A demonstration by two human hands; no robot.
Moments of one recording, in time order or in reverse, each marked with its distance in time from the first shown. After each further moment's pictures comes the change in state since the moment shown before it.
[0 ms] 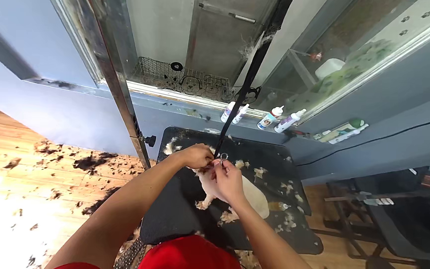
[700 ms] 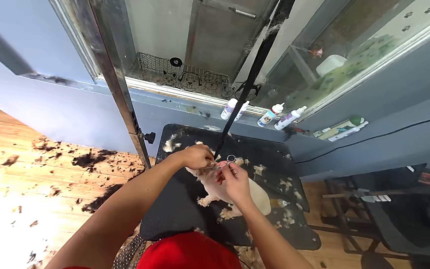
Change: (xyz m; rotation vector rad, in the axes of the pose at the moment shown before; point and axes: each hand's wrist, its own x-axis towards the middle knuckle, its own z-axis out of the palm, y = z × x) left_hand -0.006 0.005 0.006 -0.073 -0.002 -0.026; right_hand -0.011 0.018 -0.014 0.237 -0.036 0.001
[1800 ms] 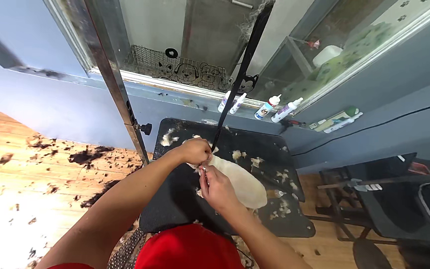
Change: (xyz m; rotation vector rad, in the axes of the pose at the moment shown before) left_hand 0.001 0.010 0.010 0.058 0.033 -0.134; right_hand -0.036 0.002 0.036 -0.659 0.025 -0.563
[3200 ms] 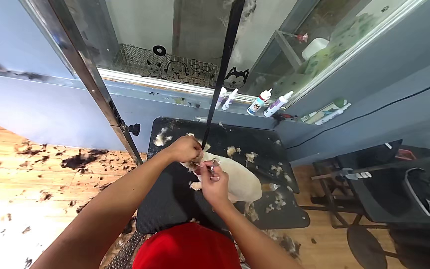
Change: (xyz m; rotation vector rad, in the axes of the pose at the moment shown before) left_hand -0.009 -0.004 0.000 -0.164 0.070 -0.060; right_hand -0.012 0.011 0.022 0.577 0.230 0.389
